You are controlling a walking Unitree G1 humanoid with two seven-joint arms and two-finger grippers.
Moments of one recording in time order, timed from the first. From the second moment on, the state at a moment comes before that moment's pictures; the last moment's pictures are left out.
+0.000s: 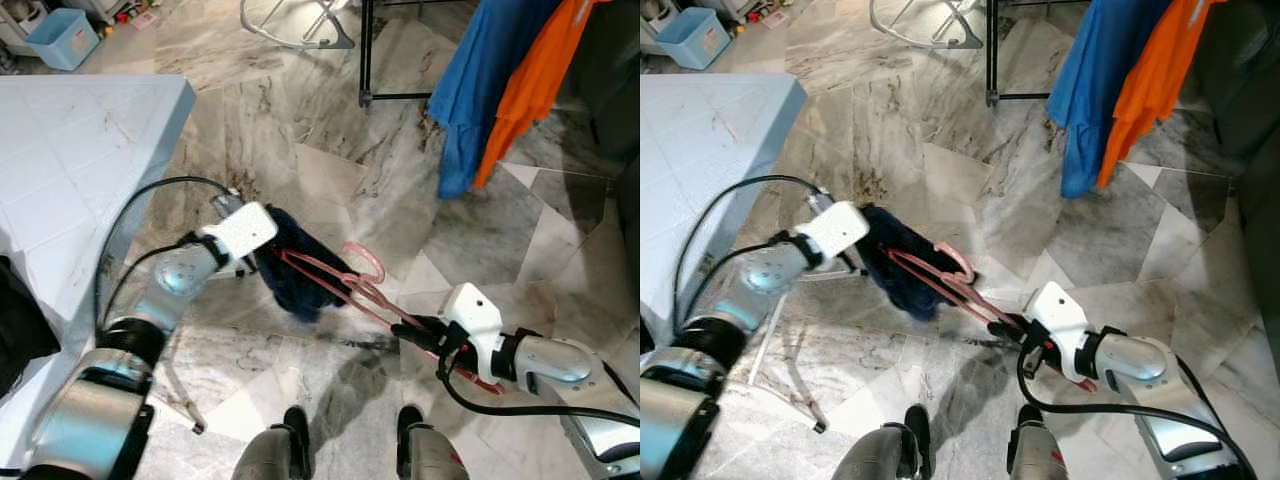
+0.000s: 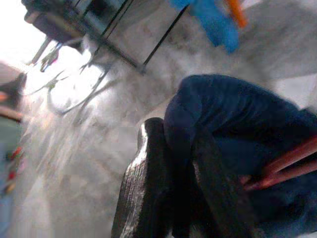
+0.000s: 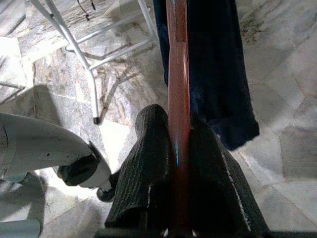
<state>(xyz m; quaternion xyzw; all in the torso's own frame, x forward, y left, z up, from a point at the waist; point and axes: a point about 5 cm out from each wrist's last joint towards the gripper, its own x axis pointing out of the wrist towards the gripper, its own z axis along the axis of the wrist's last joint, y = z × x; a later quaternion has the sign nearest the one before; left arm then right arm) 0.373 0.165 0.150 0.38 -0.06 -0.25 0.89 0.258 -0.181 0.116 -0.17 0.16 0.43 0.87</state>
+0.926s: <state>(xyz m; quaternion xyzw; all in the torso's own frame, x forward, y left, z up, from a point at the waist) 0.373 0.148 0.154 0.36 -0.07 -0.28 0.89 0.261 -0.180 0.114 -0.15 0.15 0.43 0.88</state>
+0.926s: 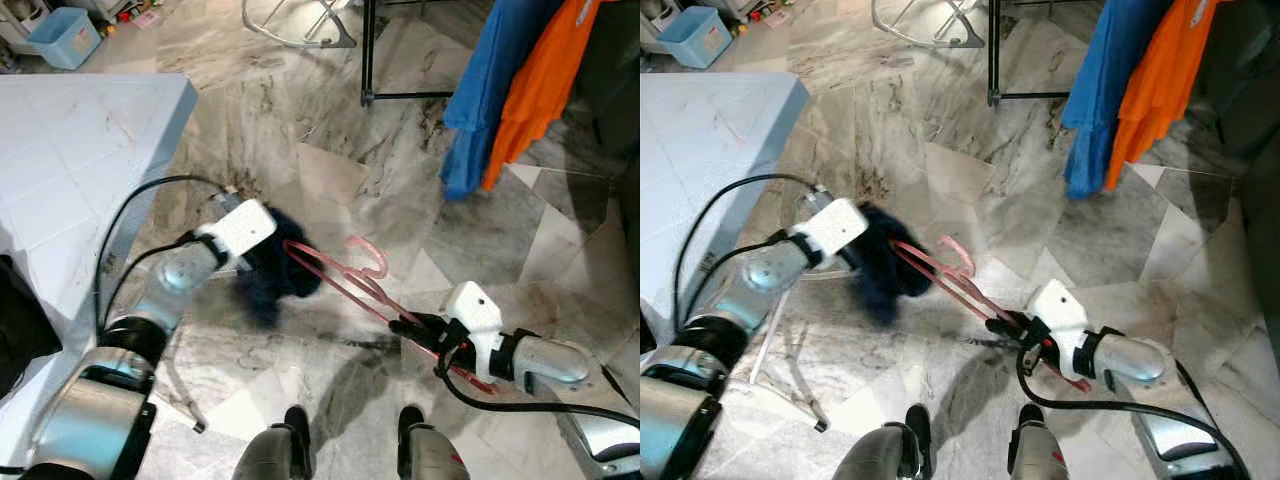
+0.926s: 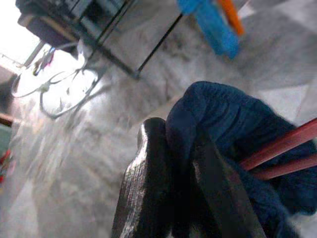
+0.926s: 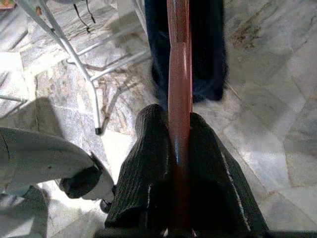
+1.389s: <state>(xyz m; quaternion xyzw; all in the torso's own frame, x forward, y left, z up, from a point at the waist) 0.357 0.134 0.192 0.30 -0.18 -0.32 0.88 0.281 -0.200 0.083 -0.06 0.18 0.28 0.94</state>
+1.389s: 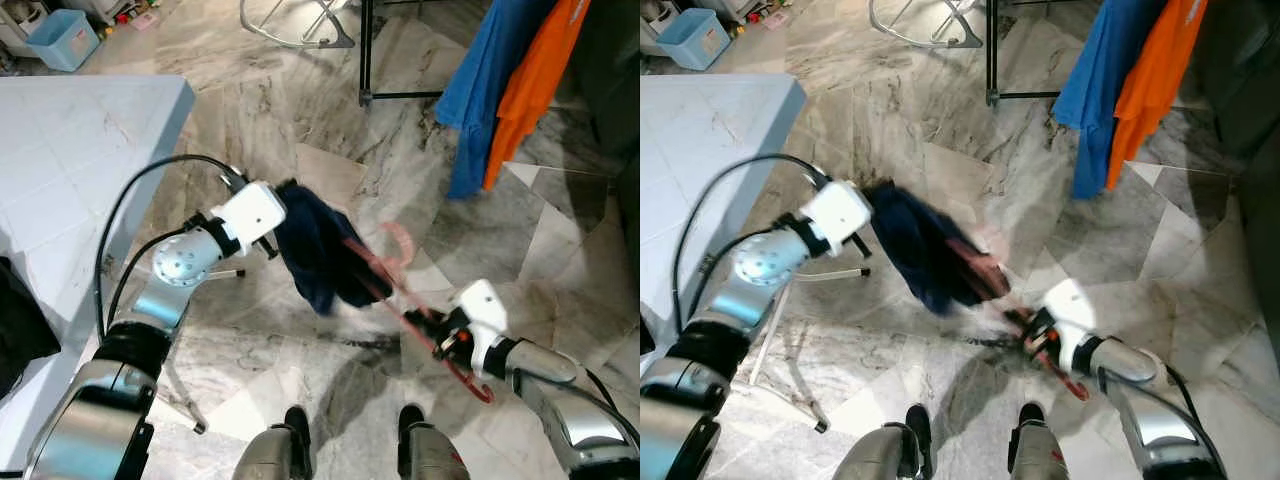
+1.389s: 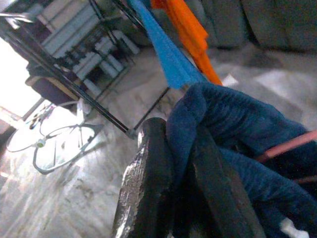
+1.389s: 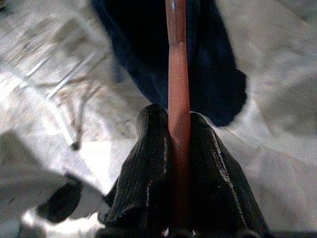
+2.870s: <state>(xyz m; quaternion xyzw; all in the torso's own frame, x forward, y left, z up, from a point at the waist) 0.304 0.043 0.136 0.27 -0.16 -0.40 0.86 0.273 -0.129 0.065 0.21 0.27 0.24 0.91</state>
